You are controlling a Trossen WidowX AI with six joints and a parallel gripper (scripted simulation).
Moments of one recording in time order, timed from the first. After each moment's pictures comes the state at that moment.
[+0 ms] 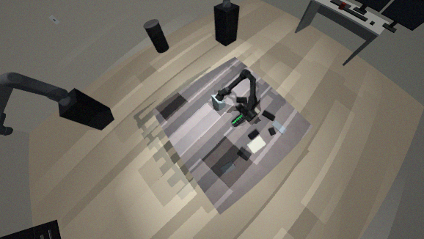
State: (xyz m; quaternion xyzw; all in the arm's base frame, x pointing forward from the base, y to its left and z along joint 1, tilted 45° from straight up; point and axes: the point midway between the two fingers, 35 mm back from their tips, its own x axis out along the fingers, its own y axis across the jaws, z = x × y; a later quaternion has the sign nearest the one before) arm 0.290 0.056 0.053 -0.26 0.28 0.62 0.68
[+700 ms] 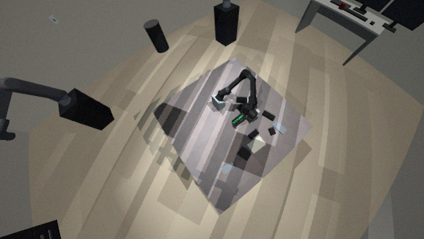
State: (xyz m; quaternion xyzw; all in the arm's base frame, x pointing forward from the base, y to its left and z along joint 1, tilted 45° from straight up) arm 0.291 0.072 0.051 -0.26 0.28 0.62 0.68
